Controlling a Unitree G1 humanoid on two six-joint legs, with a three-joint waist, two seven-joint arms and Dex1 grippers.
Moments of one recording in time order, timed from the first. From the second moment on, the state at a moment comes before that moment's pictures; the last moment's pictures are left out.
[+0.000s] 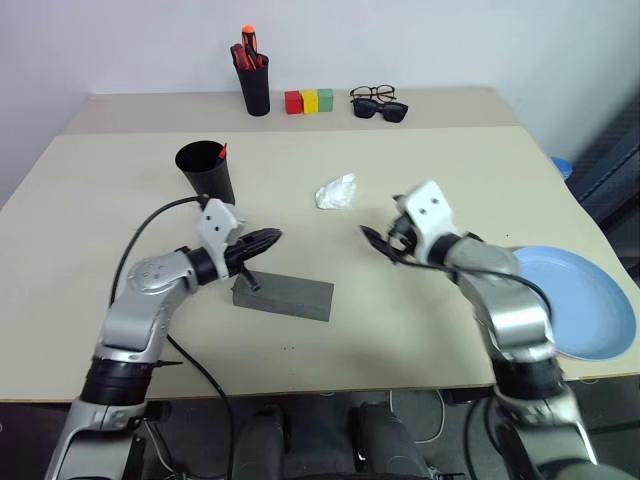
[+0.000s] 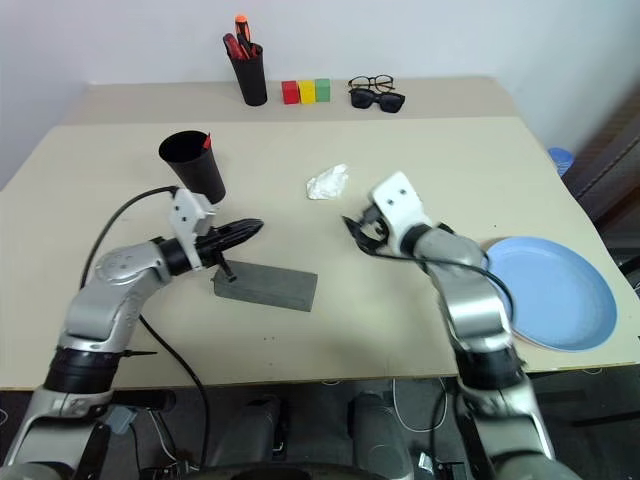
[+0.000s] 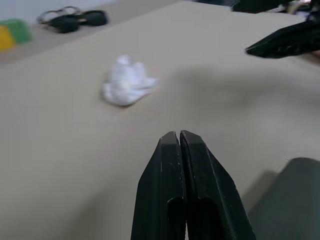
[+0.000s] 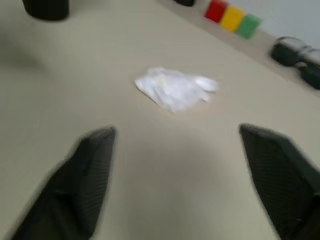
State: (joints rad) left arm -0.32 0.54 0.04 -0.14 -0.35 0.38 -0.75; right arm -0.53 -0.32 0.07 -0.12 0.00 0.61 0.54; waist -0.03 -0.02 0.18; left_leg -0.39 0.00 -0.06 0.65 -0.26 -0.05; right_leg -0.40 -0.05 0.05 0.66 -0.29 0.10
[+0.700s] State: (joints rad) left arm -0.12 0.57 0.17 -0.36 -0.36 0.48 -0.60; right arm -1.08 -0.14 0.09 1.17 -0.06 0.03 0.46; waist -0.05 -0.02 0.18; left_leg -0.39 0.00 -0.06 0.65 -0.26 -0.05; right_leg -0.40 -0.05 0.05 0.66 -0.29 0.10
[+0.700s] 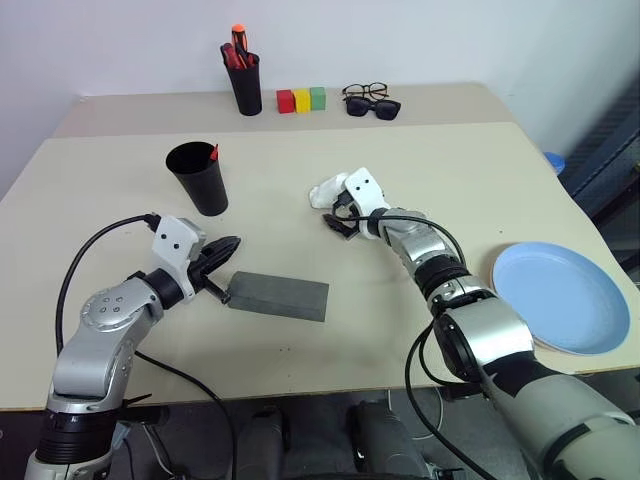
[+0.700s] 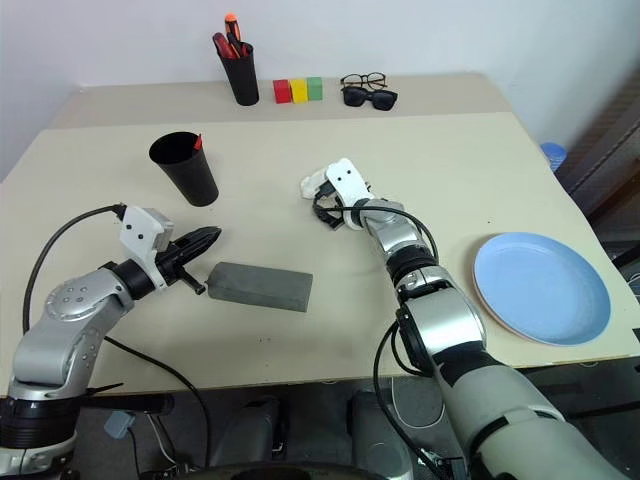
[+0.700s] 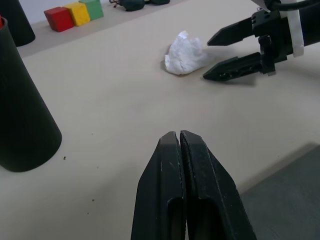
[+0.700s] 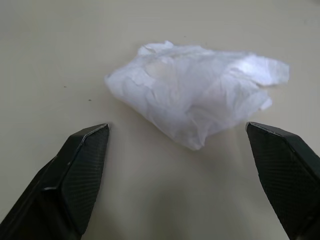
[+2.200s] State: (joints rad) left arm -0.51 0.43 -0.10 0.05 -0.33 0.32 -0.88; right arm 0.19 -0.72 -0.55 -0.69 0.04 0.85 0.61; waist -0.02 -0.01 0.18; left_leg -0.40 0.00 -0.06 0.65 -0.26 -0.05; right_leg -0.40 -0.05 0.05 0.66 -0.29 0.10
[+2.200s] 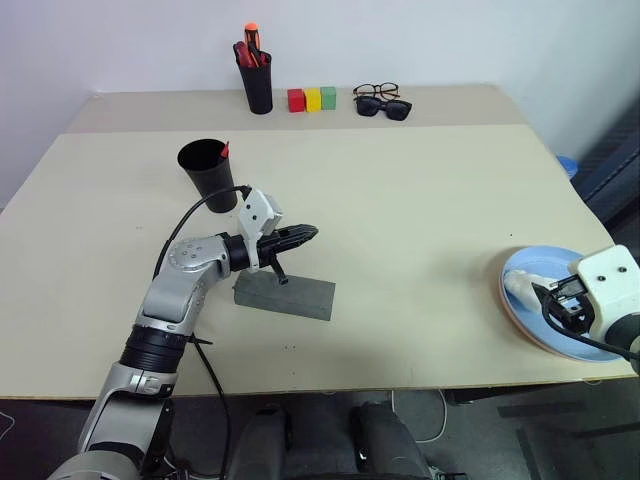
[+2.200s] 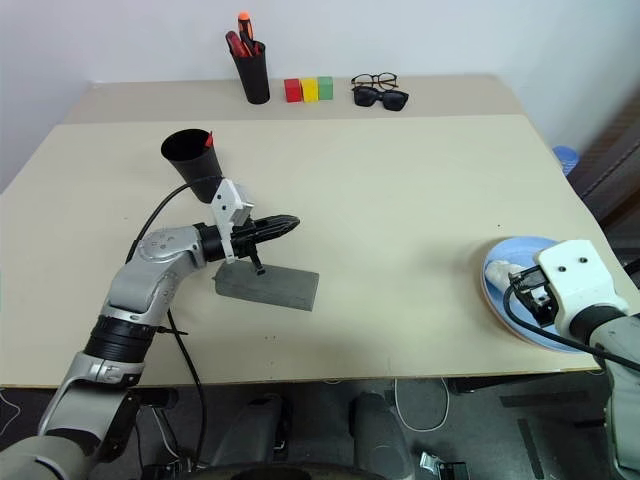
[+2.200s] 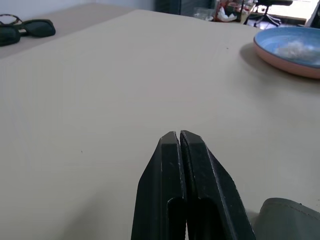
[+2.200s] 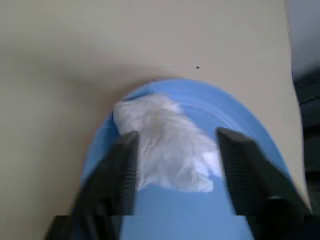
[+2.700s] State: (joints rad) left arm -0.14 0.60 0.26 -0.23 -0.39 0.44 -0.67; right arm -0.35 -0.60 -0.26 -0.19 0.29 0.52 0.75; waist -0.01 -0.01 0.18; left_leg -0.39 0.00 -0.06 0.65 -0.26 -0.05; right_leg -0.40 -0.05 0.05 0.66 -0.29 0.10
